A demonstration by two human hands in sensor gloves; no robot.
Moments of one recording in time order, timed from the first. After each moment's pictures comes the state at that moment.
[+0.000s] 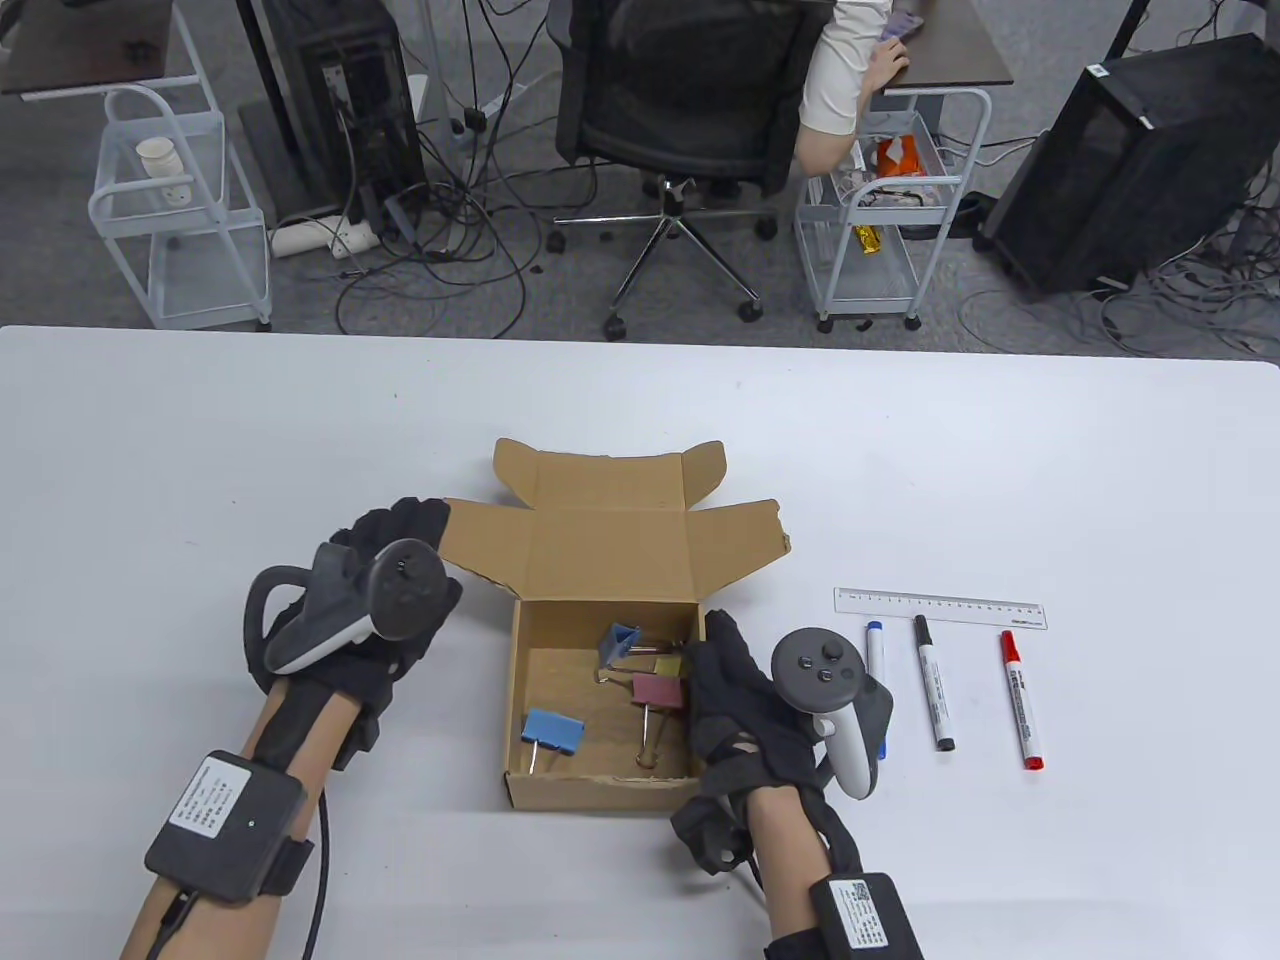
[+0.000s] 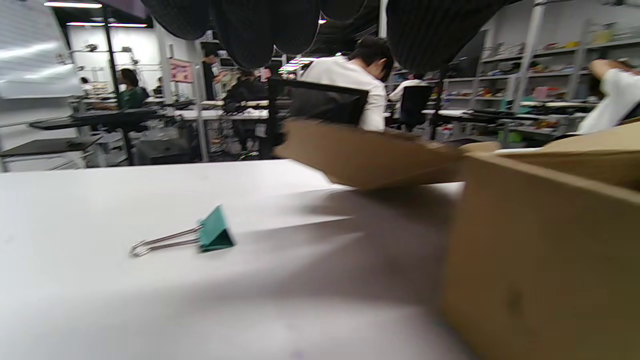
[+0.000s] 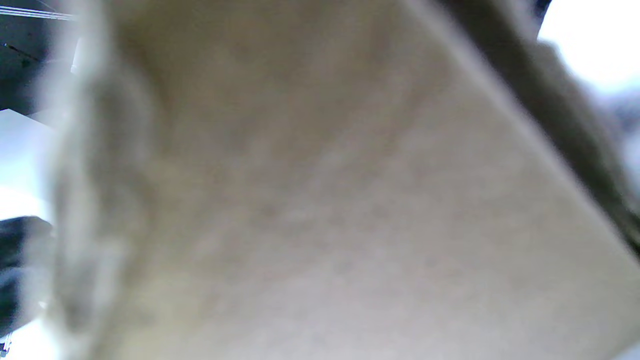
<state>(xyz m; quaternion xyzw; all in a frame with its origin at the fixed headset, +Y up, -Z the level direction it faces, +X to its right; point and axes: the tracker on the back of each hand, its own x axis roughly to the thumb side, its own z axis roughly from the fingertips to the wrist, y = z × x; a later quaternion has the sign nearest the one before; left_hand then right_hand) -0.213 -0.607 -0.313 -0.02 -0.12 -0.01 0.99 0.106 -0.711 -0.281 -0.04 0.13 0.86 0.49</state>
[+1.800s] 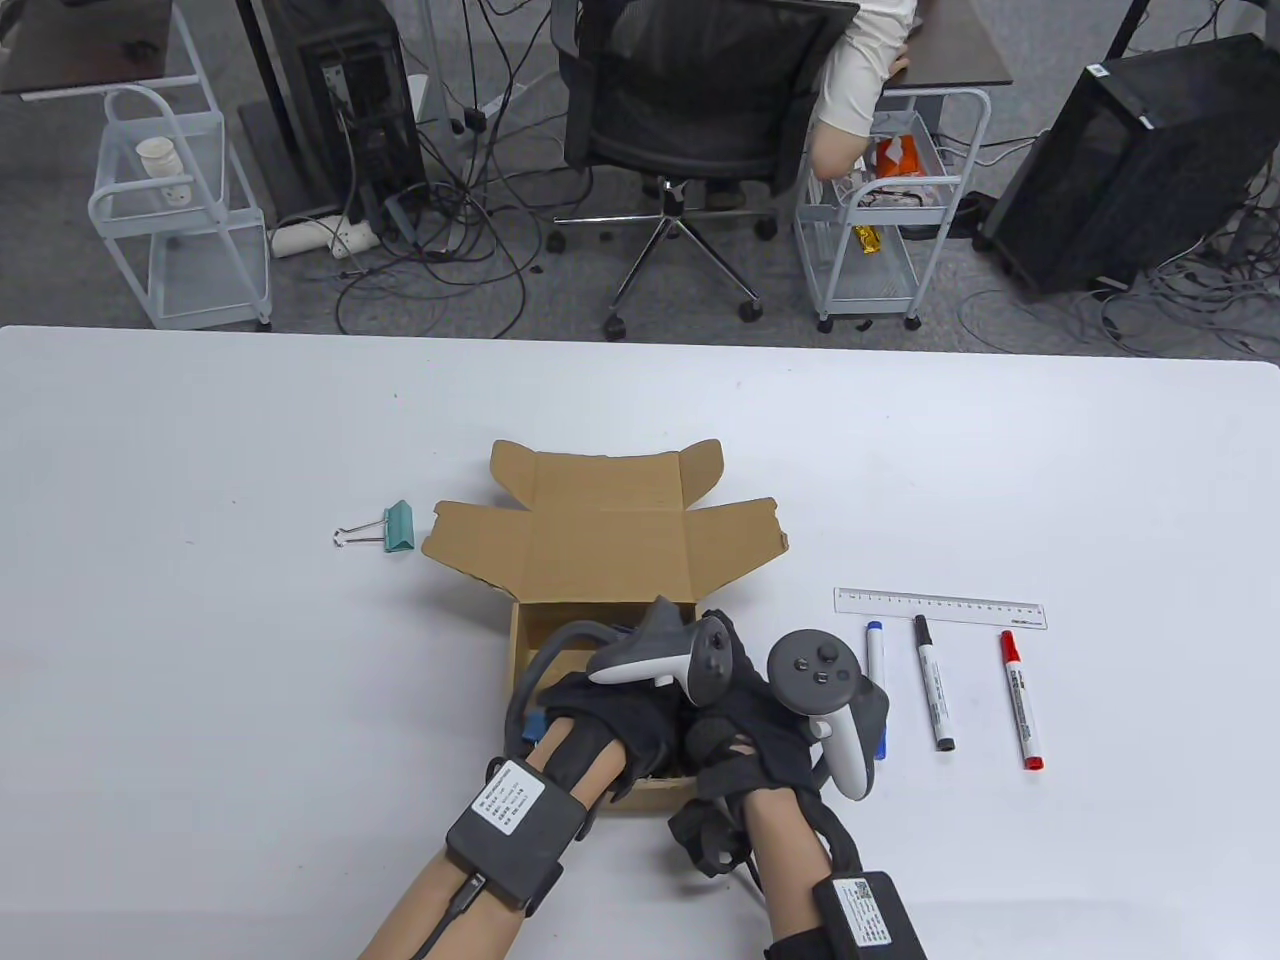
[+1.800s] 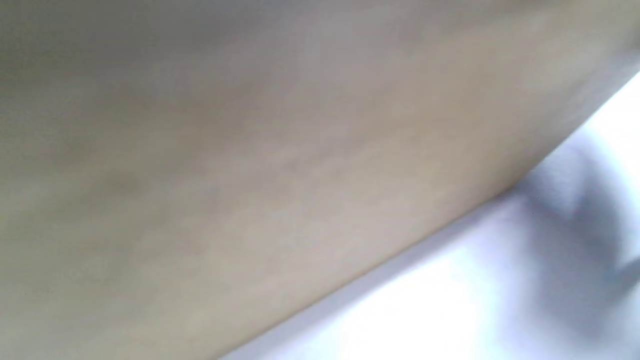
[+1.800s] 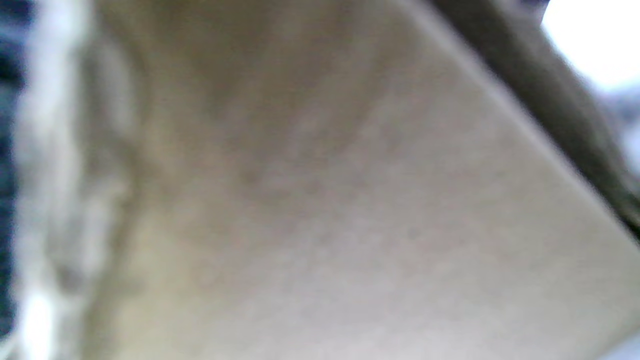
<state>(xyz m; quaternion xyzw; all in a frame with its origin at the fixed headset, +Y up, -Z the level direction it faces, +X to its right) -0.022 -0.694 -0.310 -0.34 -0.22 -0.07 0.91 0.103 -0.711 -0.280 -0.04 0.13 0.86 0.49</state>
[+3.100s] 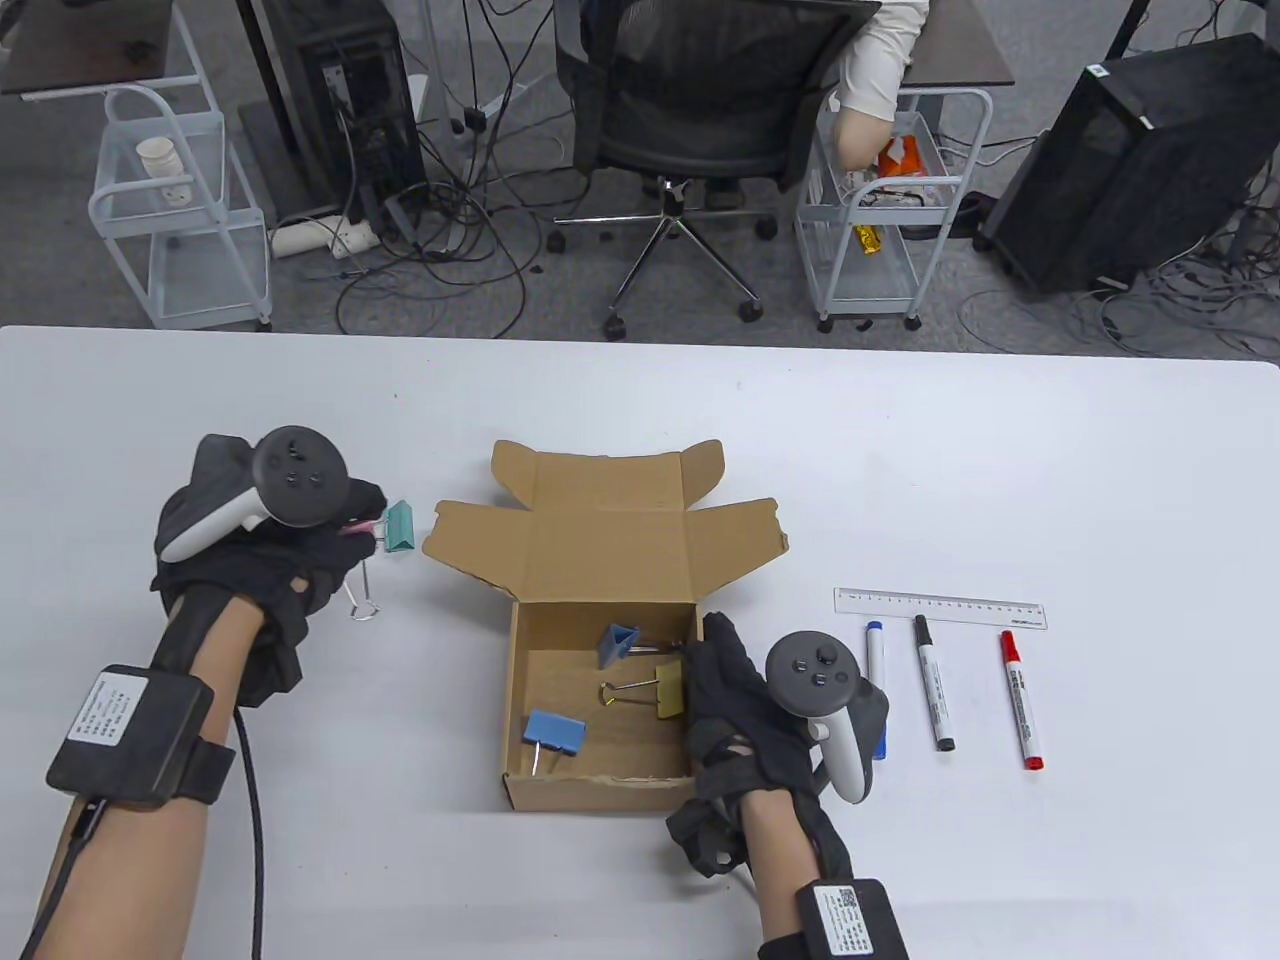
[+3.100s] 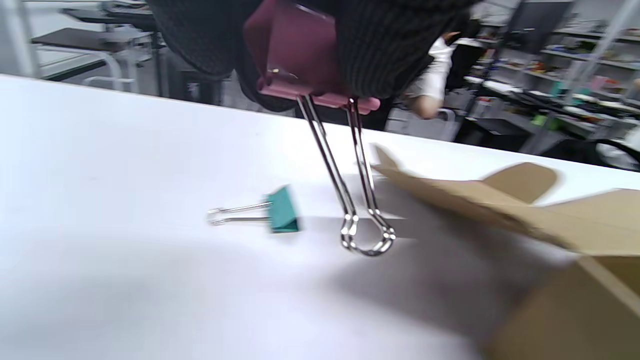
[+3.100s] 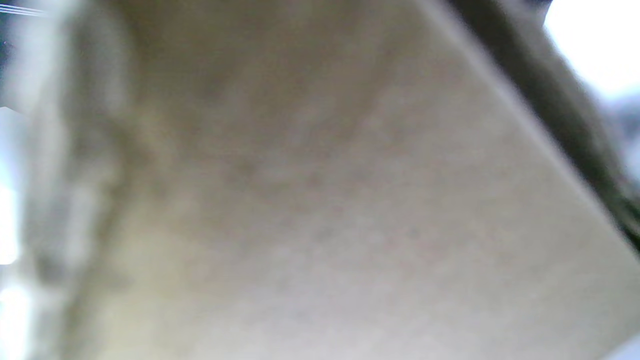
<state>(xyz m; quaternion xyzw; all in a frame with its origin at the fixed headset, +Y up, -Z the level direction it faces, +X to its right) -0.319 -0.585 -0.380 -0.15 -0.04 0.08 0.98 0.103 -0.711 -0.279 -0.05 0.12 0.87 0.48</state>
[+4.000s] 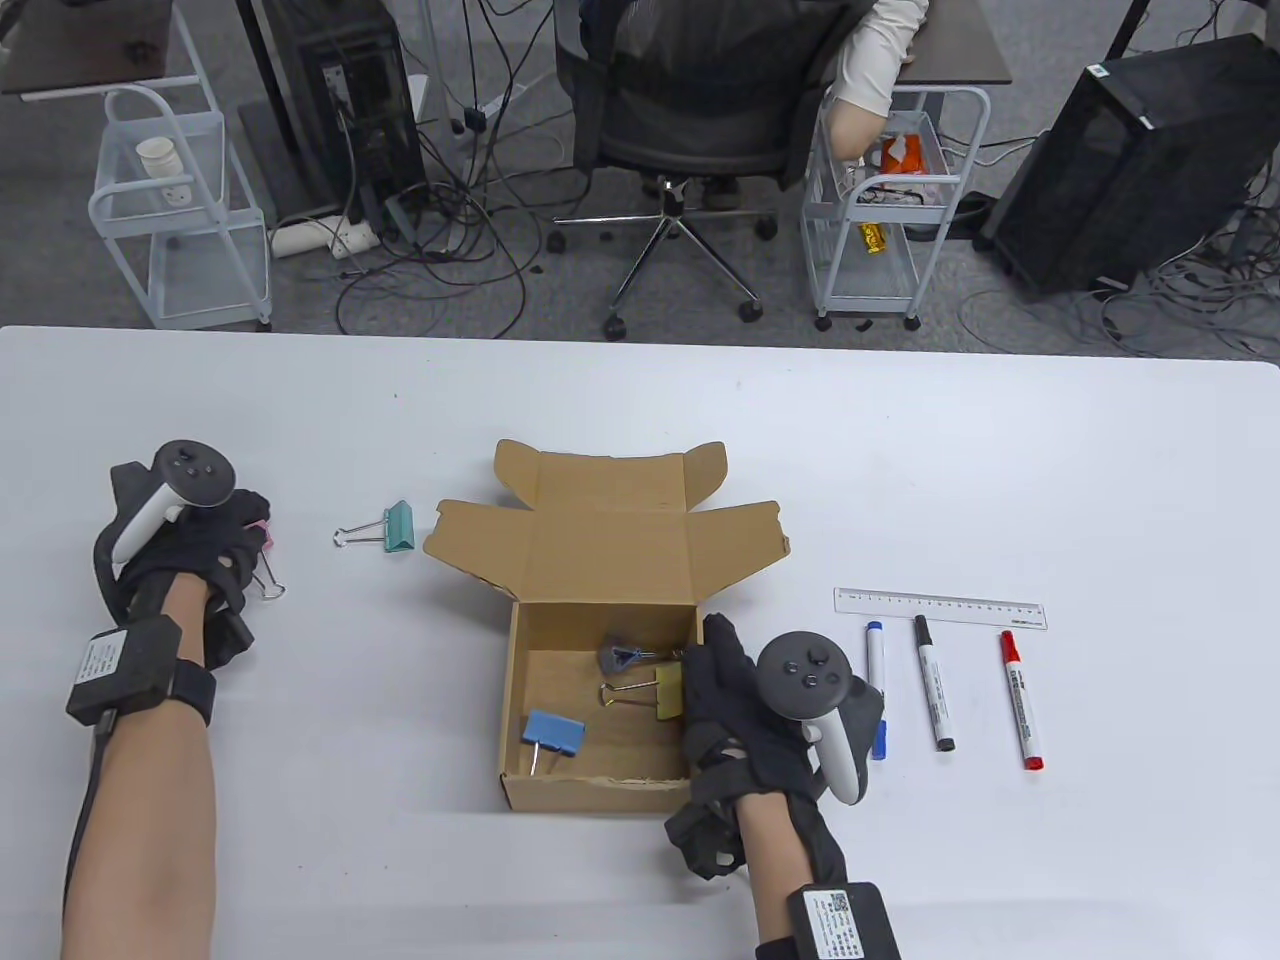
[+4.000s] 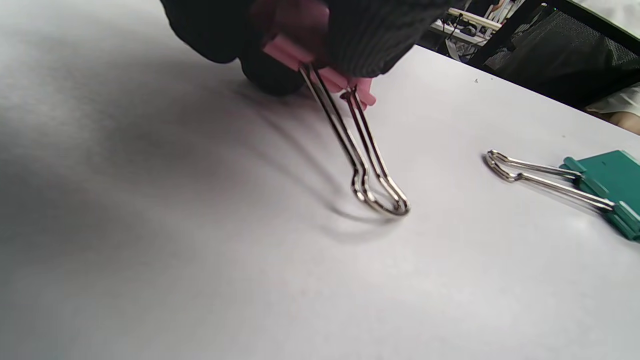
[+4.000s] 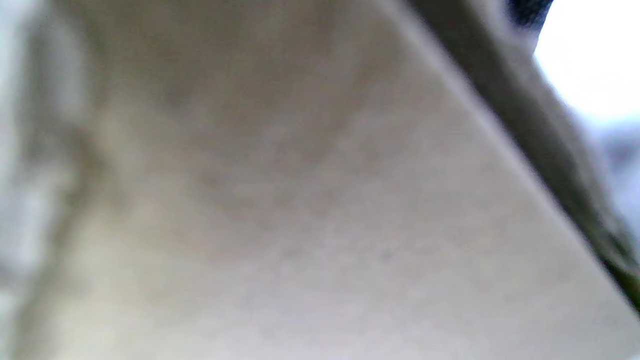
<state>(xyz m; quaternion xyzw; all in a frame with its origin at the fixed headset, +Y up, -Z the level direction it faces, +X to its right) -0.437 -0.716 -0.448 -0.17 0.14 0.16 0.96 0.099 -0.707 -0.277 -0.05 0.11 0.88 0.45</state>
